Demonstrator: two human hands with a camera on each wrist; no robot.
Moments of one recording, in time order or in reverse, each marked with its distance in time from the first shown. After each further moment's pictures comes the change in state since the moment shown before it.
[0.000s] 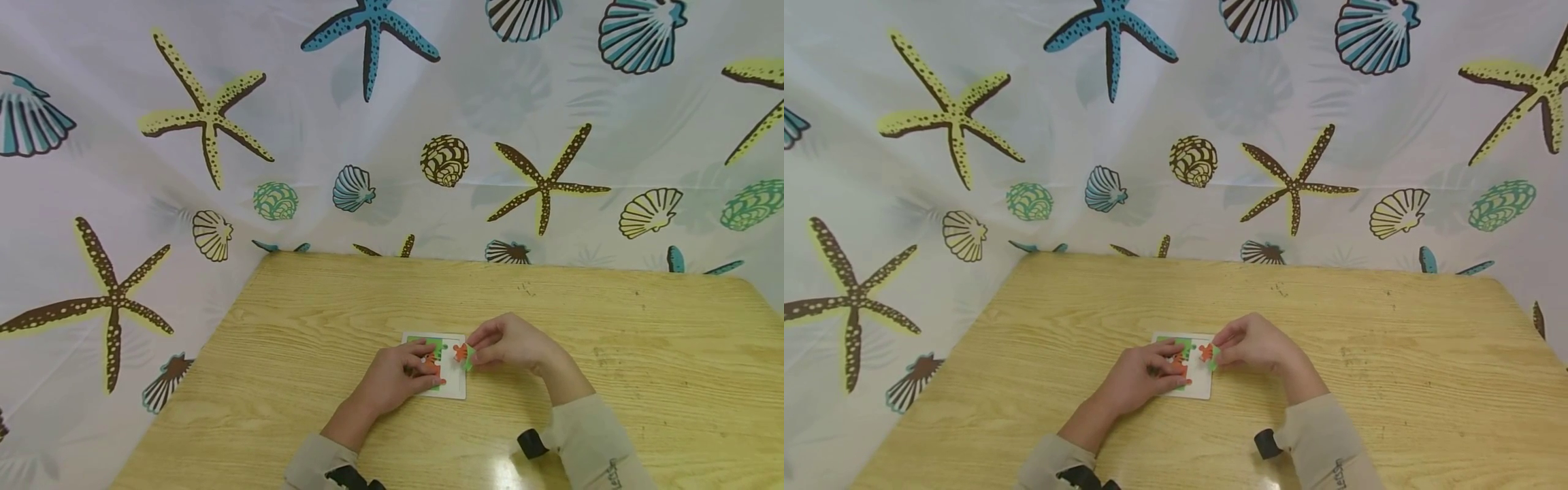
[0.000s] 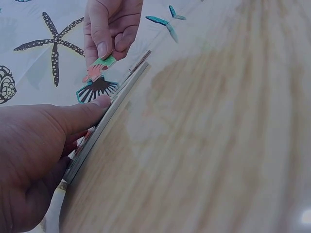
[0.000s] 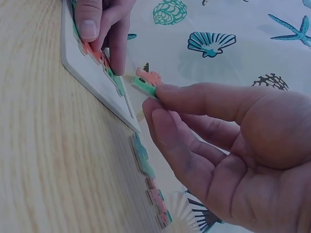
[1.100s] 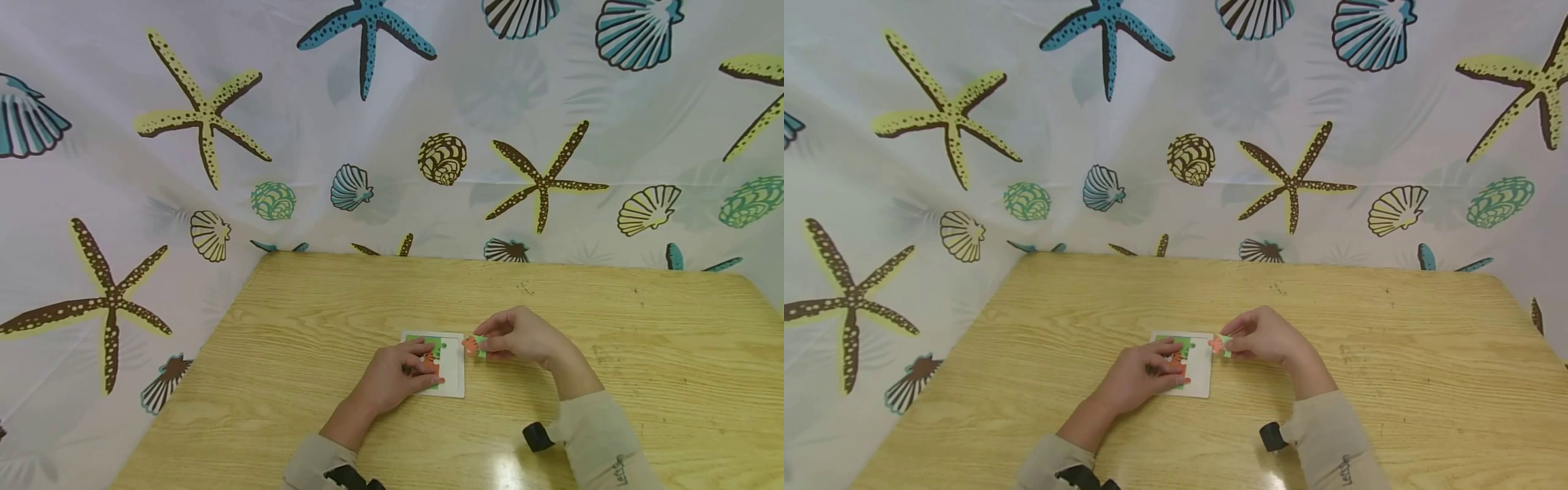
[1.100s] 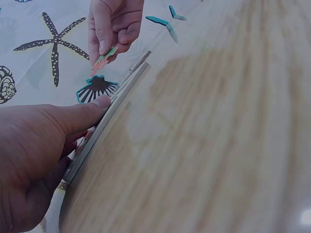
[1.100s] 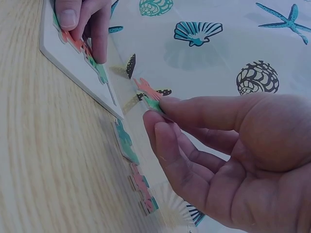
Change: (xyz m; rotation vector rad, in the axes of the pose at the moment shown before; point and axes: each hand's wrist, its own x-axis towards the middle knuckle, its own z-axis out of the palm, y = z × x) left_hand -0.003 0.002 -0.001 -0.040 -0.015 -0.008; right_hand -0.003 0.005 -0.016 0.052 0.050 0.011
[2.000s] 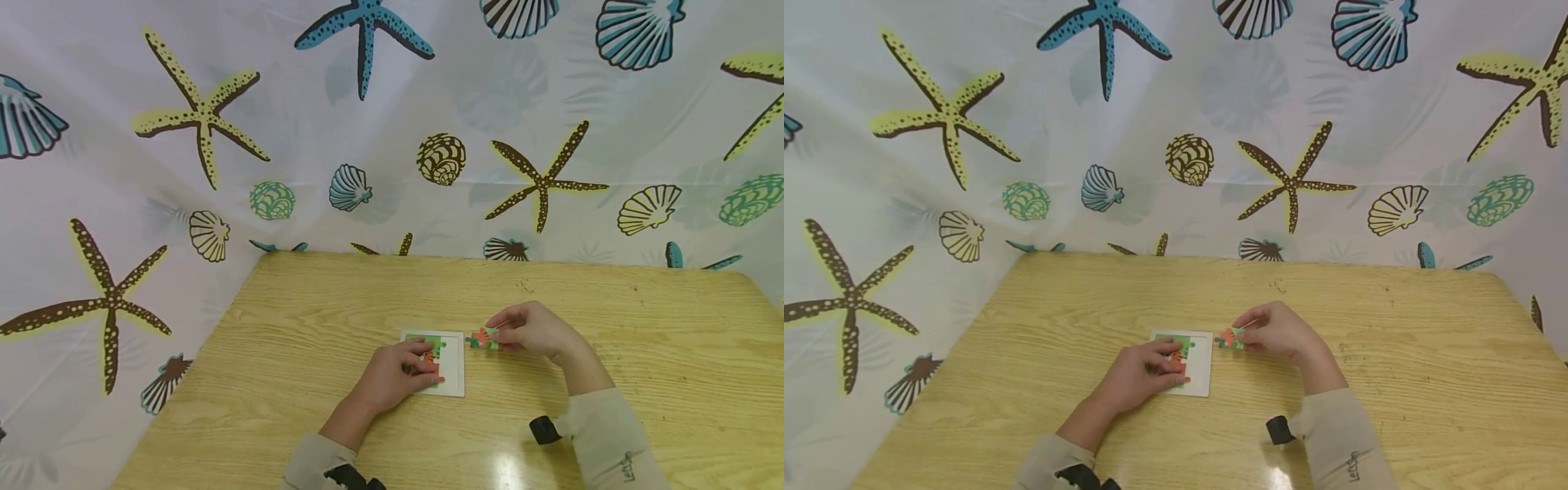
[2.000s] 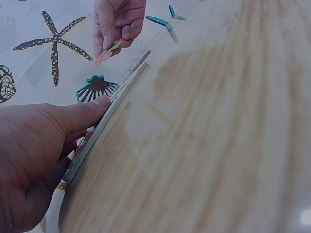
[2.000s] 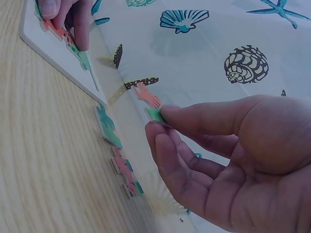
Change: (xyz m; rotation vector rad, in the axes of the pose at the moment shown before) left_hand 0.000 0.001 0.001 -0.003 0.007 -0.003; right_hand -0.005 0.001 -0.018 -0.053 0.044 -0.006
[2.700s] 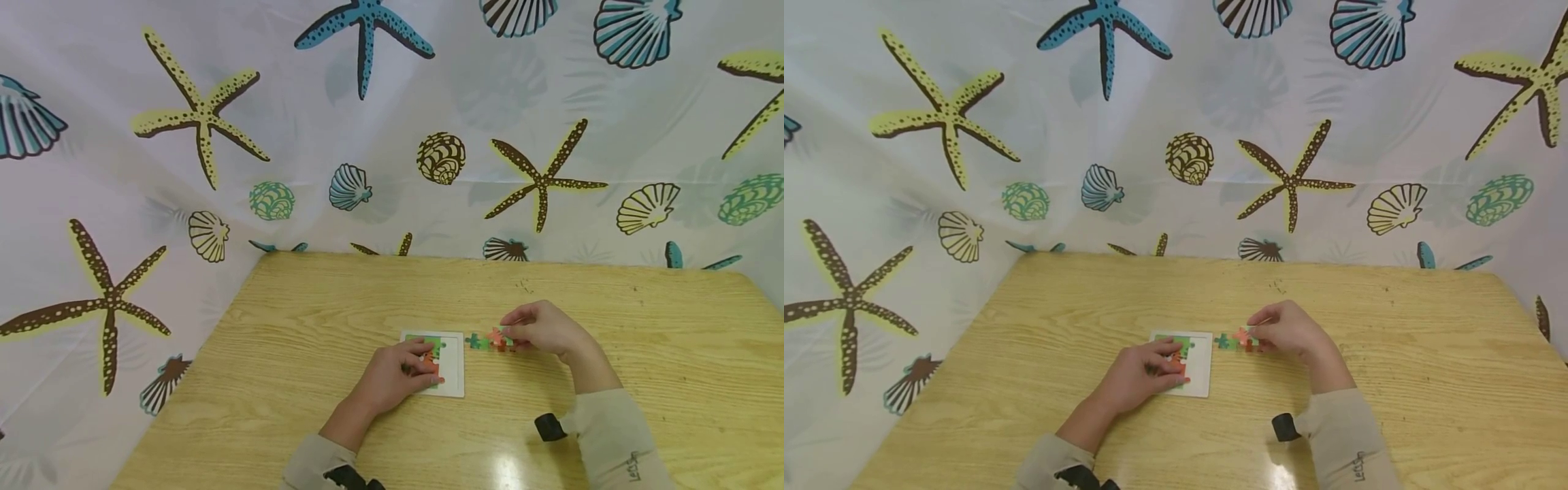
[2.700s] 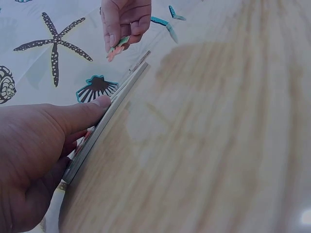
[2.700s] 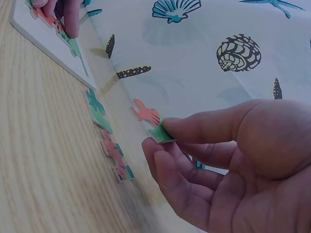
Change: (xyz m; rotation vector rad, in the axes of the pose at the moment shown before) left_hand 0.000 -0.004 0.000 0.007 0.003 0.005; right_hand -0.006 0.003 -0.007 -0.050 0.070 0.055
